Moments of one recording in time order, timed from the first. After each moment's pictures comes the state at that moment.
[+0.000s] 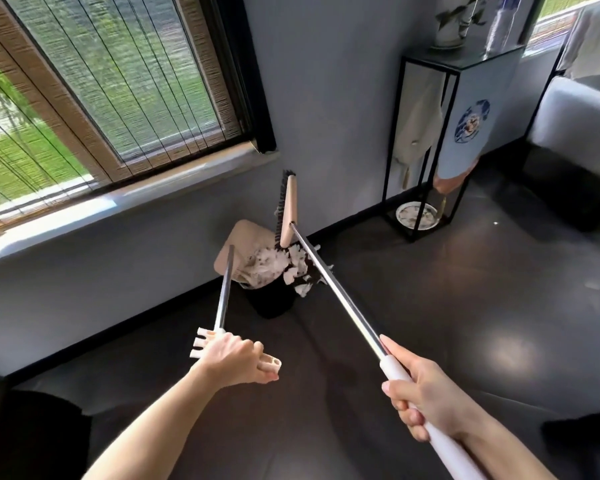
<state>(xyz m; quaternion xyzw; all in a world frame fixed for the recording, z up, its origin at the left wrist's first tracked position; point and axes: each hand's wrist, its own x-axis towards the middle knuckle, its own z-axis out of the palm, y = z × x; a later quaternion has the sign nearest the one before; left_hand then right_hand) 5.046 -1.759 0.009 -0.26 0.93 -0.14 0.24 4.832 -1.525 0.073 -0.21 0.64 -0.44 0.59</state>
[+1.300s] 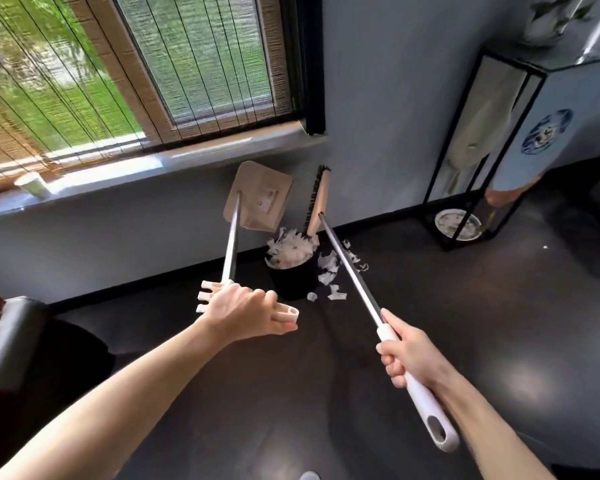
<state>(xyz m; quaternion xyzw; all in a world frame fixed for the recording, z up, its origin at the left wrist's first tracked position) 5.053 -1.779 0.055 -0.30 0.94 -0.14 -0.04 4.823 -1.608 0.046 -0.19 0.66 -0.43 0.59</state>
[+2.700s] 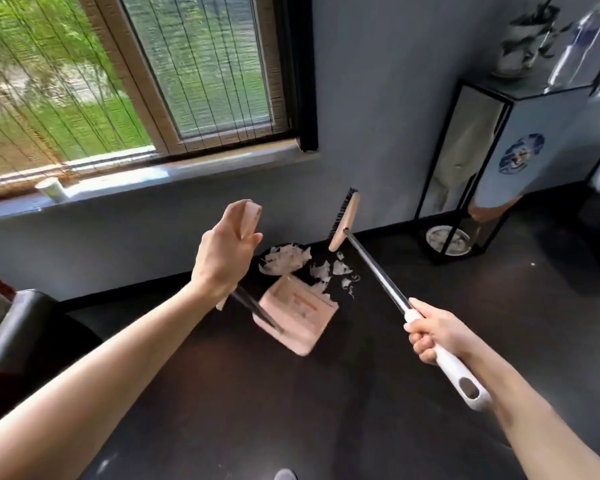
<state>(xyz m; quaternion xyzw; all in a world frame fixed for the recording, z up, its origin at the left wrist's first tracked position) 5.001 -1.714 0.174 -0.55 0.73 0.25 -0.33 4.731 -1.554 0.079 -0.12 0.63 -0.45 0.62</state>
